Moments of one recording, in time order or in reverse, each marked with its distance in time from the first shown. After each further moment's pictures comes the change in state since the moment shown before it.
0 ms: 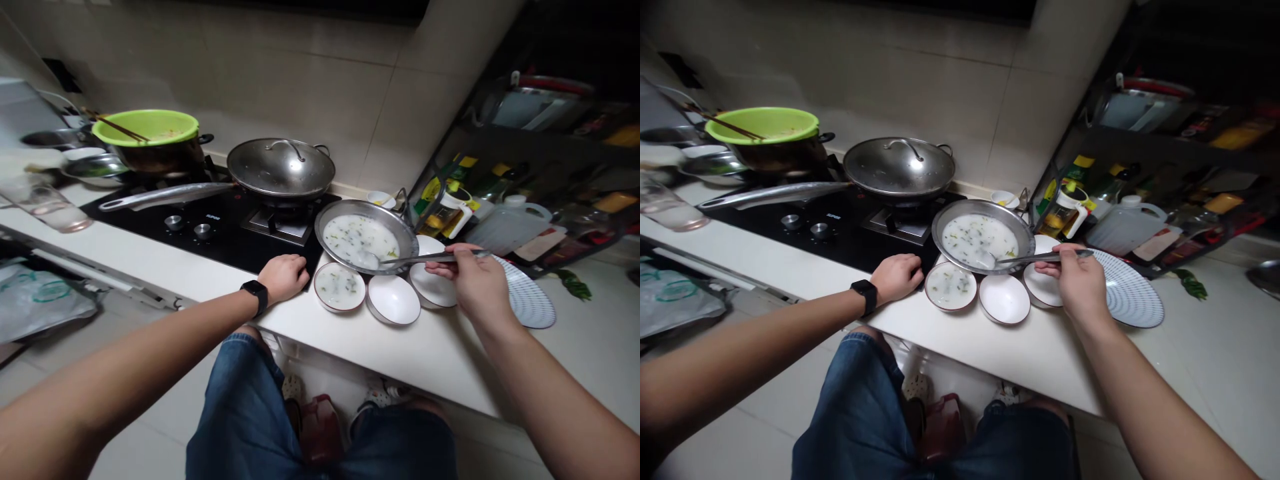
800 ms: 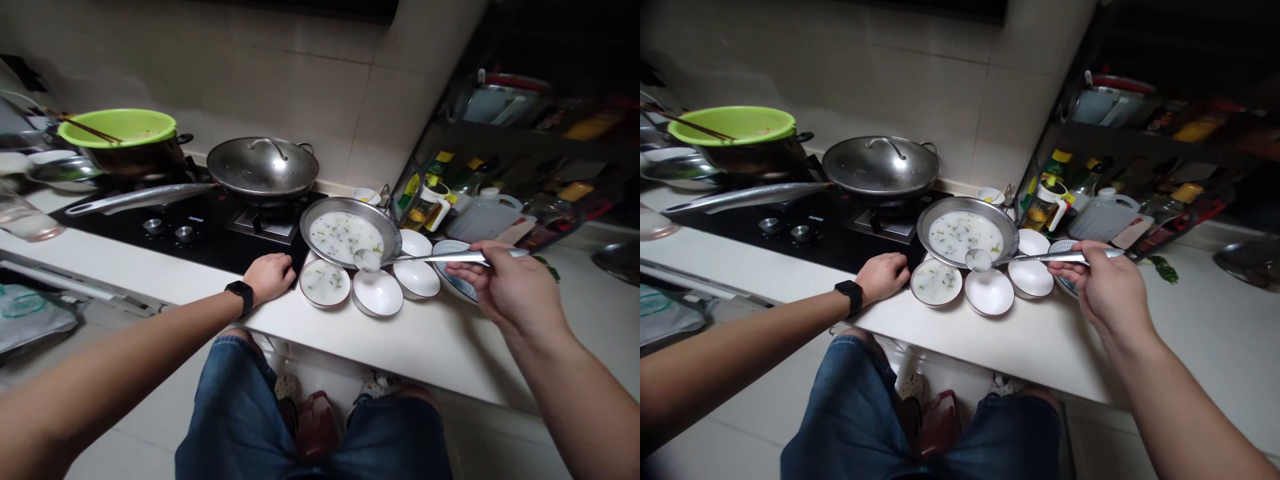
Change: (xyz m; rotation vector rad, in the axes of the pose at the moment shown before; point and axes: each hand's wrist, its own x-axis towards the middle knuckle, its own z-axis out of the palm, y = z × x) left_hand 0.000 -0.001 0.000 0.038 0.011 0.007; right_hand -0.016 -0.043 -0.042 0.147 0.106 0.031
